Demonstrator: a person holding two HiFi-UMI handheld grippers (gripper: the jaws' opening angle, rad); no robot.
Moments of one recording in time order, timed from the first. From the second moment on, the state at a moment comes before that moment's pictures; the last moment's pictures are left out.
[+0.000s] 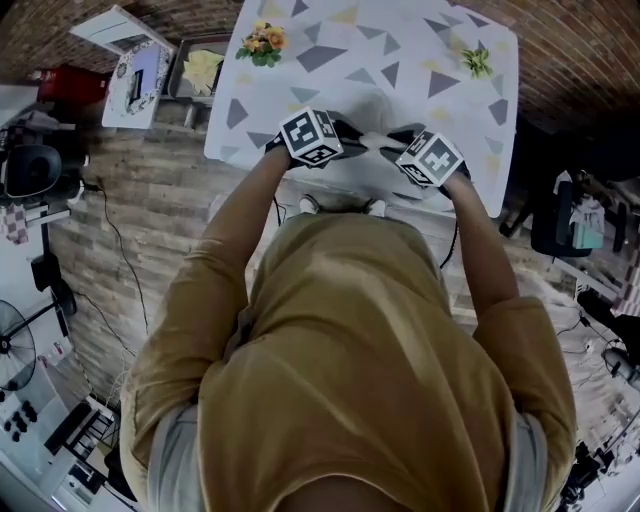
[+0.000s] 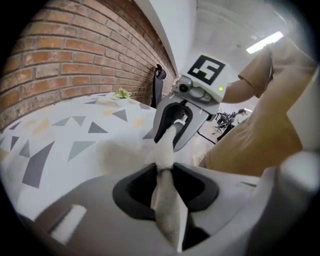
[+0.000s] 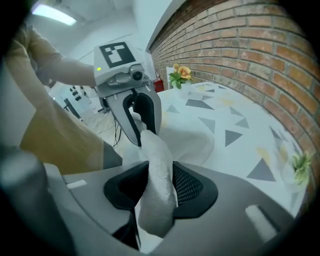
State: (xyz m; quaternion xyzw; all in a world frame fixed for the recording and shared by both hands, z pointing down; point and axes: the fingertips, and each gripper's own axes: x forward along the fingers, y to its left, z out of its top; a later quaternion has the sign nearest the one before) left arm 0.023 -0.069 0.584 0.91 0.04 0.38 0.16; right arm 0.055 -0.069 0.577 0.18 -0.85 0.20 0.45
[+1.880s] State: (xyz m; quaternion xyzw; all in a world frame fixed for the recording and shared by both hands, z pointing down) left arm 0.006 -0.116 0.611 0.90 -0.01 0.41 0.14; right arm 0.081 -0.092 0.600 0.24 -0.84 0.31 0.38
